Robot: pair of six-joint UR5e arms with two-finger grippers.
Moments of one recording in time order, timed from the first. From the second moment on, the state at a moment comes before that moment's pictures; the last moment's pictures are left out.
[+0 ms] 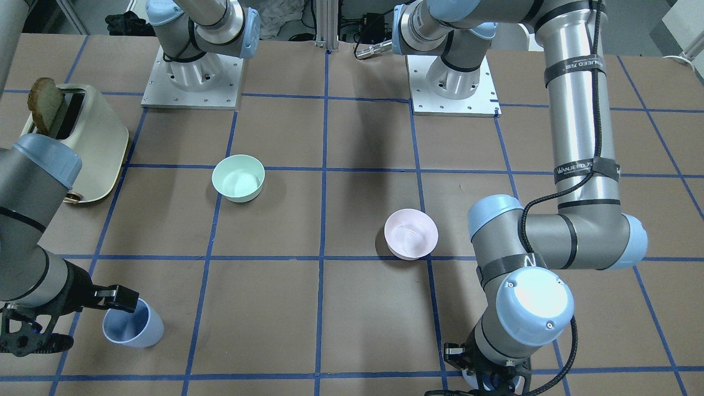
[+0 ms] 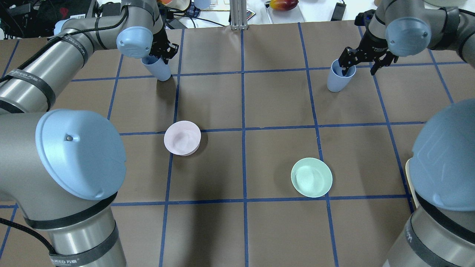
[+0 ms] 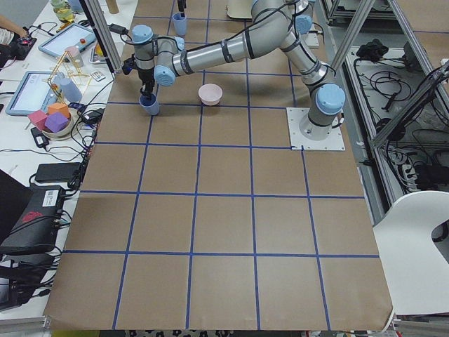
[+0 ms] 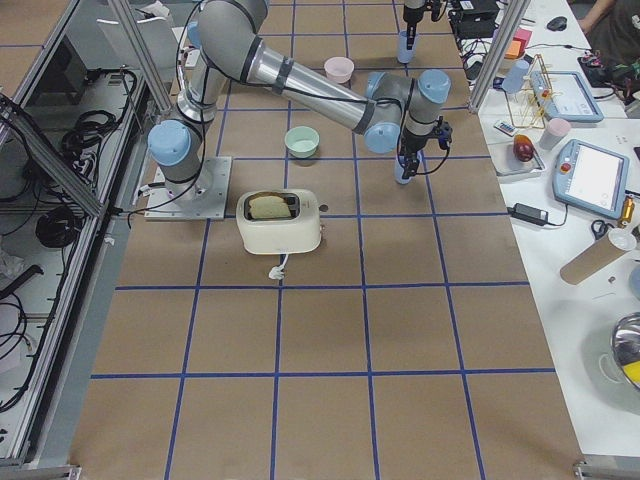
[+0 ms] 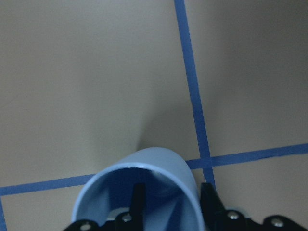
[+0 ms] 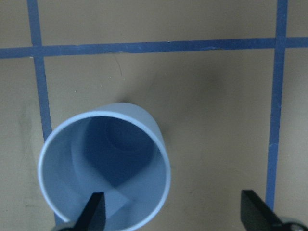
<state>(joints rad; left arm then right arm) -1.57 -2.32 -1.17 -1.09 1.67 0.18 1.37 -1.01 1.42 -1.94 -1.55 -0.18</state>
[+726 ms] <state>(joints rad) -1.80 -2.20 -1.18 -1.20 1.65 -0.10 1.37 -1.00 1.42 -1.92 -1.55 -0.18</state>
